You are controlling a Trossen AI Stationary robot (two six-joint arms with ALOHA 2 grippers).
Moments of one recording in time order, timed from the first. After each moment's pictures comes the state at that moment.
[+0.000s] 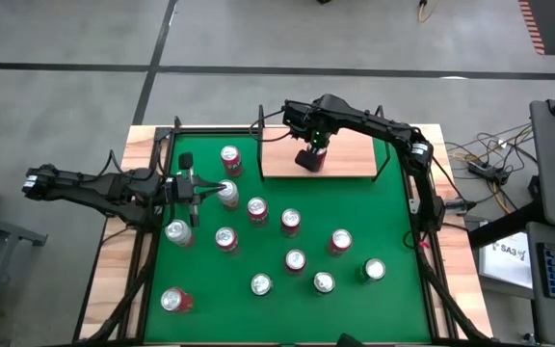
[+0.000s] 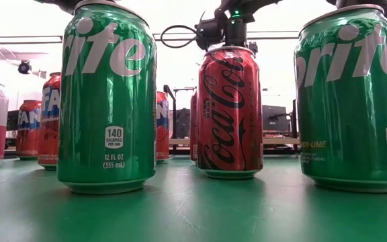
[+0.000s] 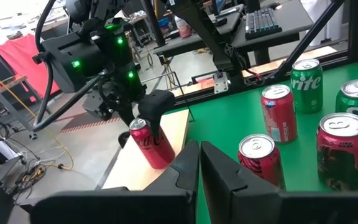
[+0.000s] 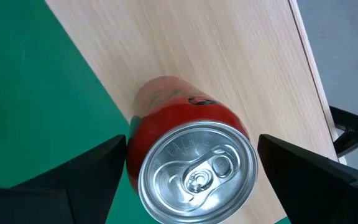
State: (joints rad) left arm -0.15 0.67 0.63 -0.12 -0.36 0.30; right arm -0.45 2.06 2.05 -1.42 0.12 0.05
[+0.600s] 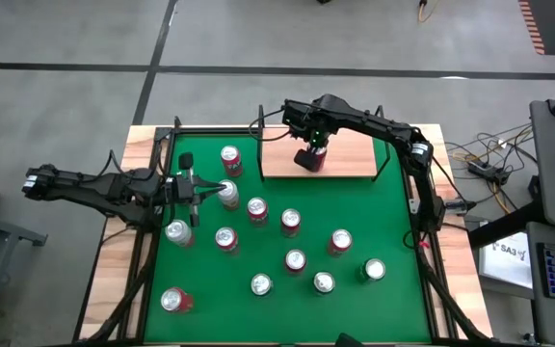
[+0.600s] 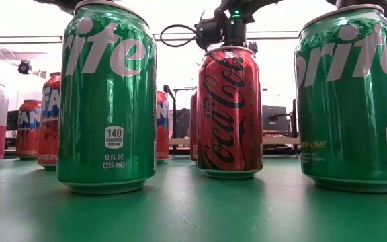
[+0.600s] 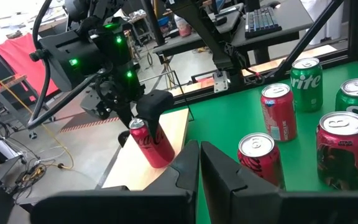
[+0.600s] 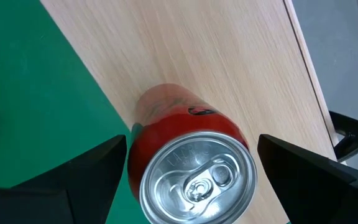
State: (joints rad) left arm -0.15 0.67 0.63 -0.12 -0.36 0.30; right arm -0.45 2.06 2.05 -1.40 0.12 0.05
